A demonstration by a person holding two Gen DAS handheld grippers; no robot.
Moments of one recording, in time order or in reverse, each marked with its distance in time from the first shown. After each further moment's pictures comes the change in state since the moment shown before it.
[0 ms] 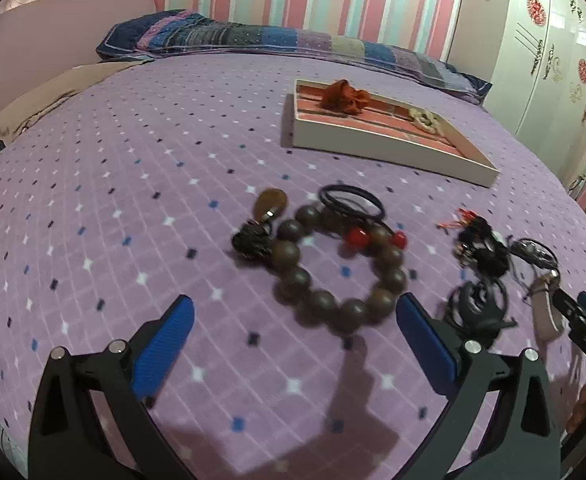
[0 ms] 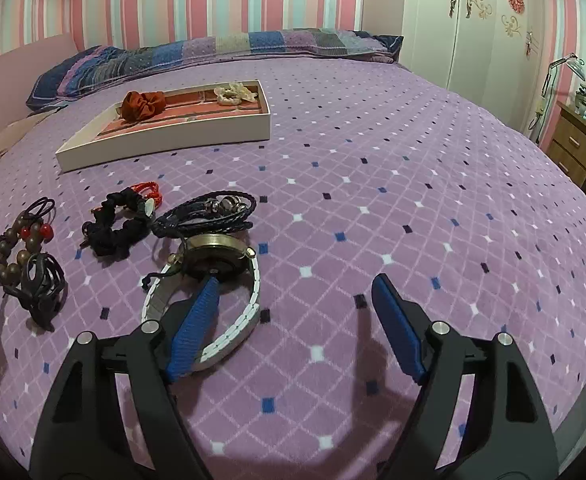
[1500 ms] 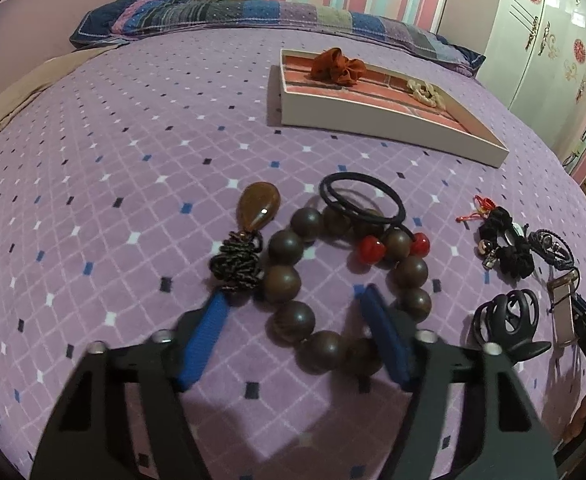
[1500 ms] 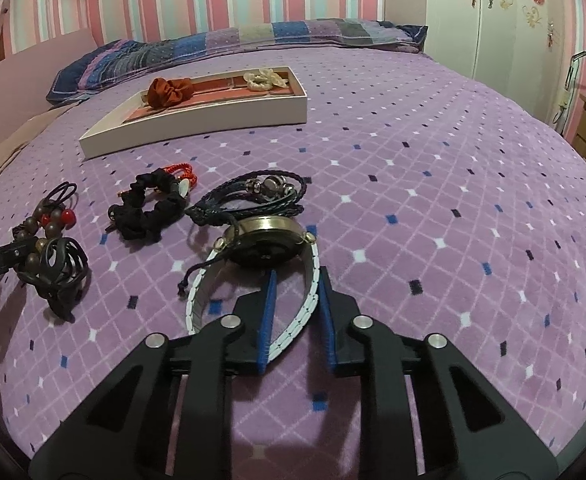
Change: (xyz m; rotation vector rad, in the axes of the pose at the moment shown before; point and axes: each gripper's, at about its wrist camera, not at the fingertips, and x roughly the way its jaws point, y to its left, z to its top) left arm 0.039 0.006 0.017 0.050 0.104 -0.038; right arm 0.009 0.015 -0.005 -0.008 0.023 0.106
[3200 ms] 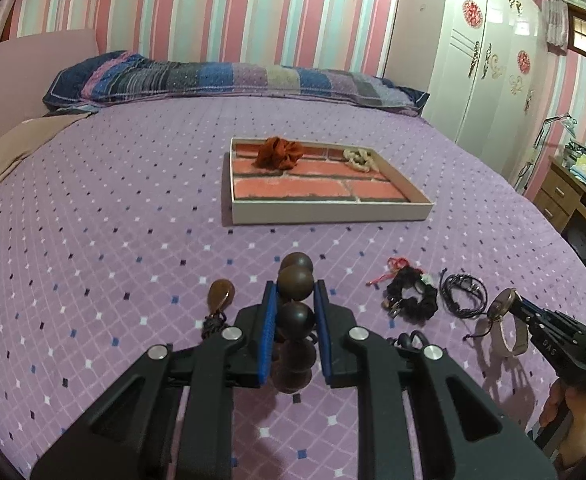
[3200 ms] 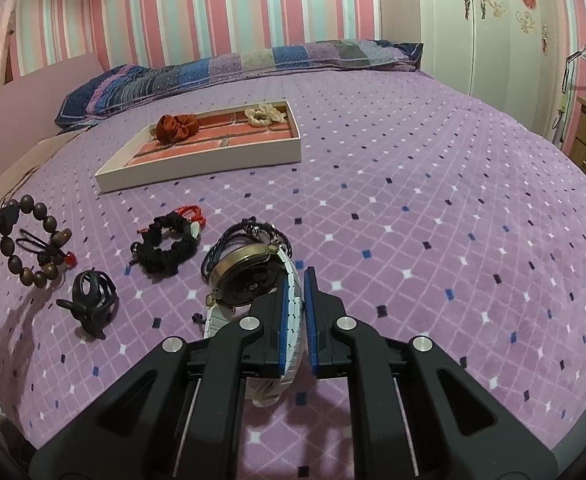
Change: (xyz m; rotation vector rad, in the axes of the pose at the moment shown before) left arm -0.089 -0.026 0.031 0.105 -0.200 -0.140; right arm -0.039 -0.010 0.015 0.019 -0.081 0.022
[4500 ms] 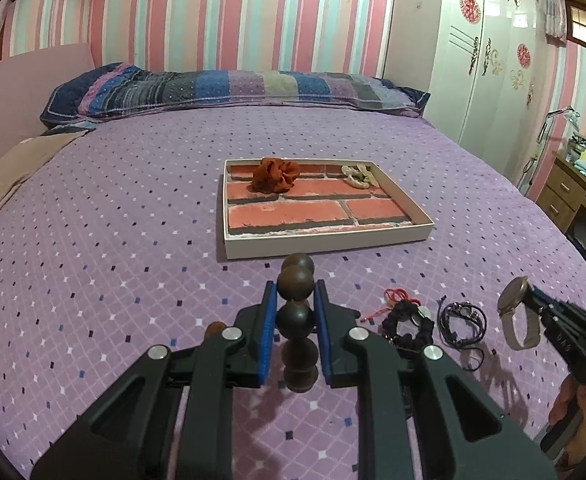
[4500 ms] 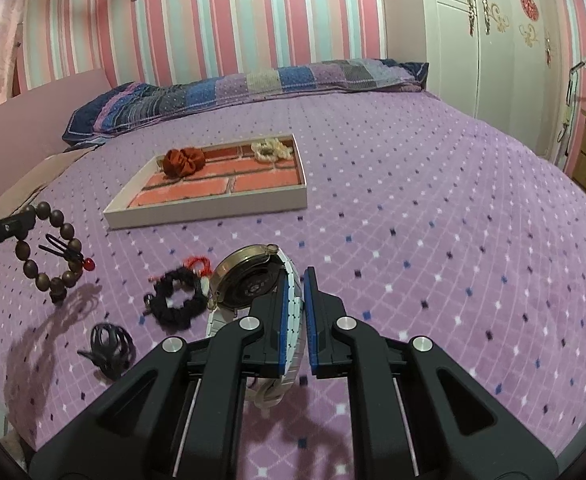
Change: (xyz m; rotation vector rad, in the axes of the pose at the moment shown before) left arm 0.011 -0.016 0.040 0.034 0.003 0.034; right arm -0.008 -0.001 0.047 -0.004 -0.066 0.032
